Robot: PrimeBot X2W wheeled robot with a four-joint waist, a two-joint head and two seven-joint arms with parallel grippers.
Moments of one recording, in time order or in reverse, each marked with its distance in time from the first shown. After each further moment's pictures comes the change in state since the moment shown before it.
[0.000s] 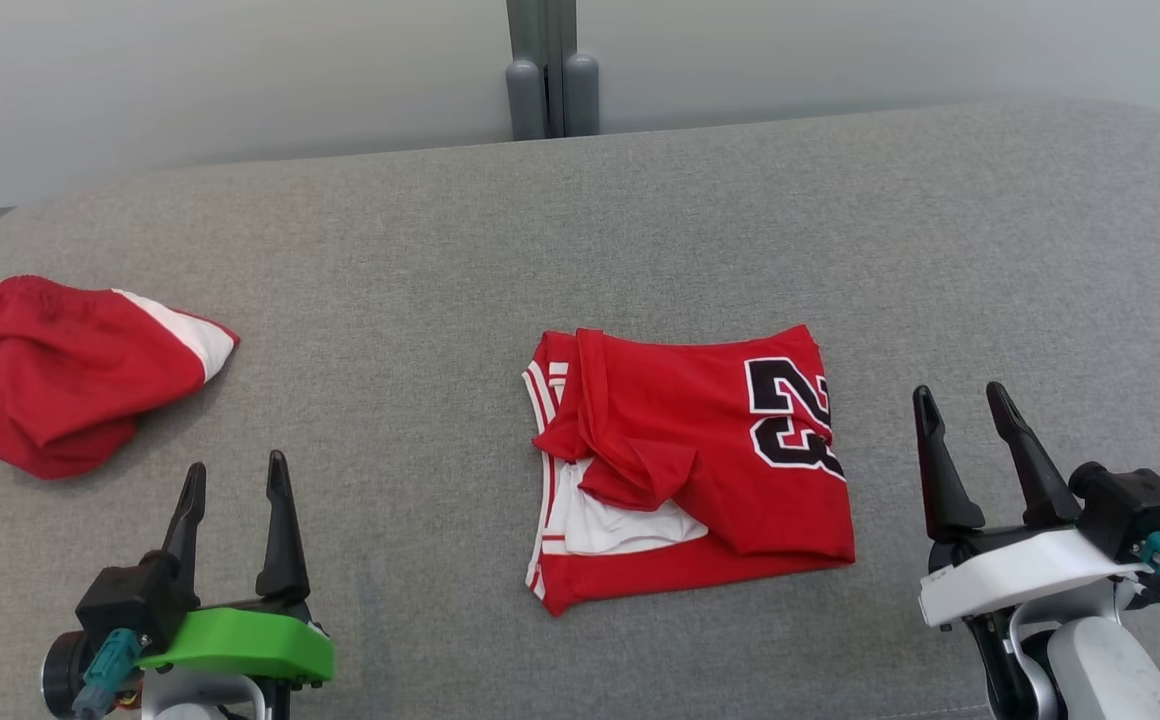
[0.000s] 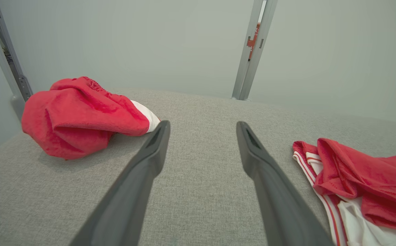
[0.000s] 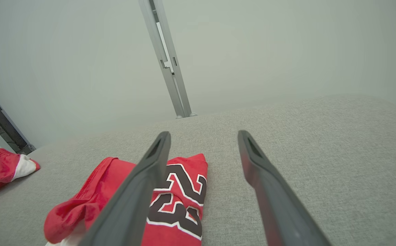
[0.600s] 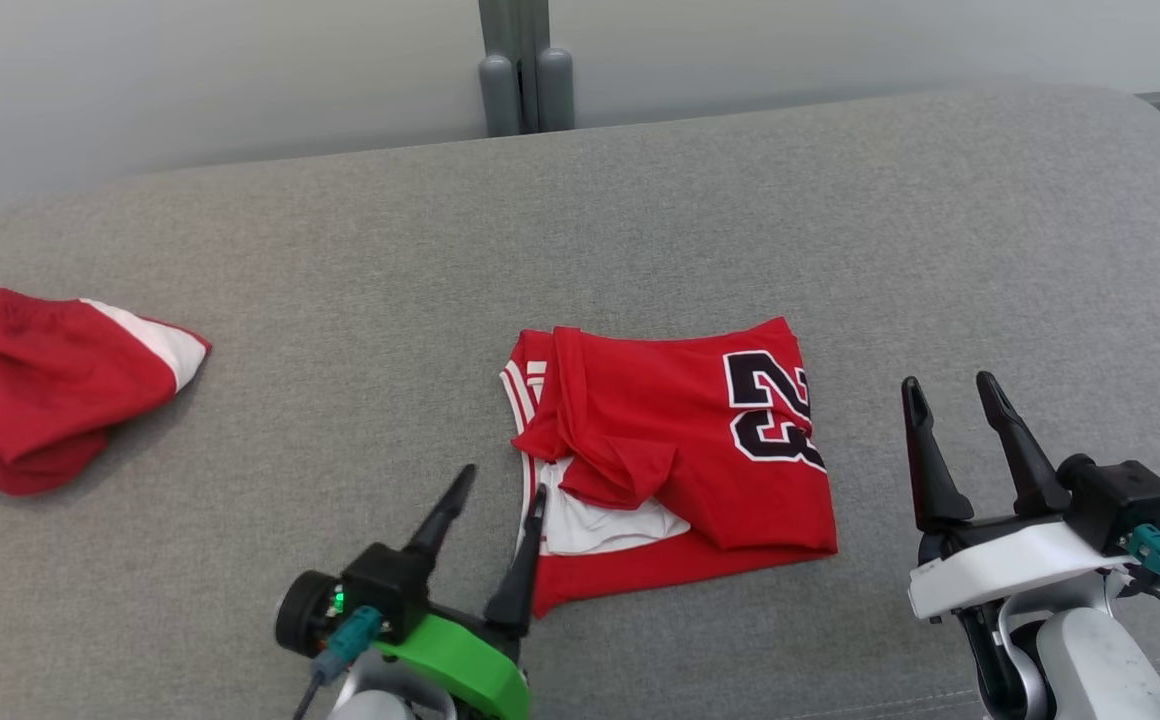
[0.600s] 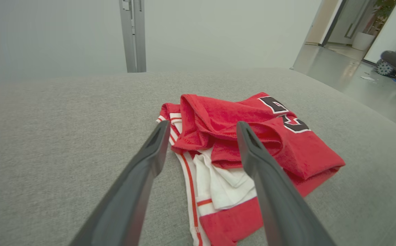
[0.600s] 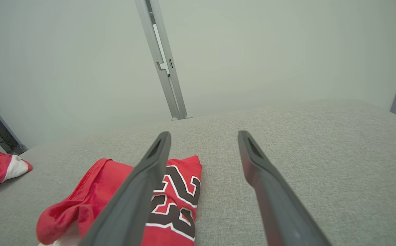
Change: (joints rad) left arm -0.065 0.000 -0.392 0.077 -0.011 -0.047 0.000; right arm -0.008 0.016 0.003 -0.009 -0.038 0.000 0.000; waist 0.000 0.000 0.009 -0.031
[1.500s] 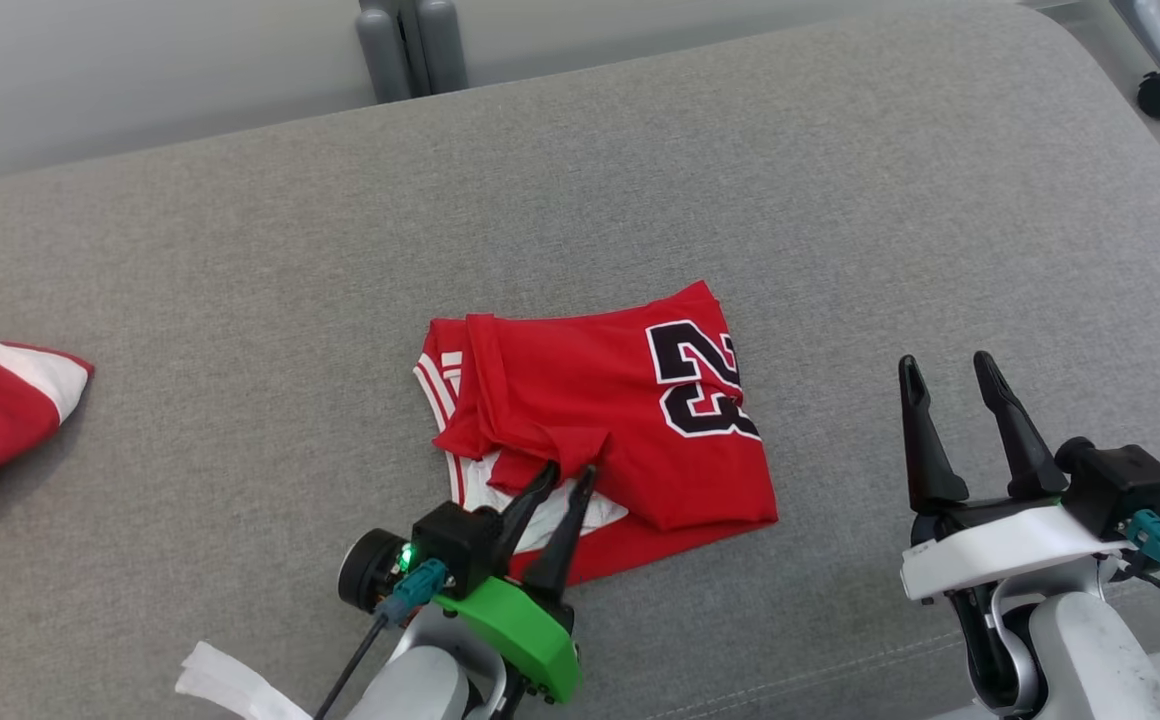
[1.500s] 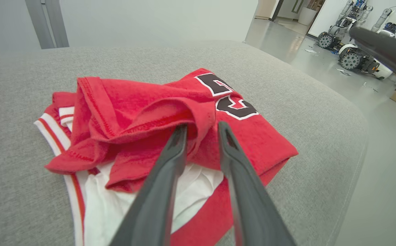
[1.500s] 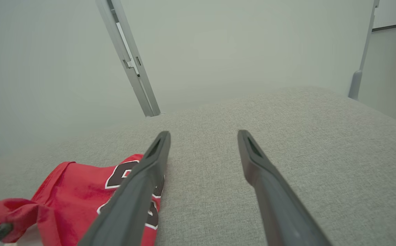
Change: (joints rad) left arm -0.152 -0.002 -0.220 0.137 -0.122 0.022 0.000; right arm -0.028 0.028 -0.014 -0.006 -0.005 0.000 0.000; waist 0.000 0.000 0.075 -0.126
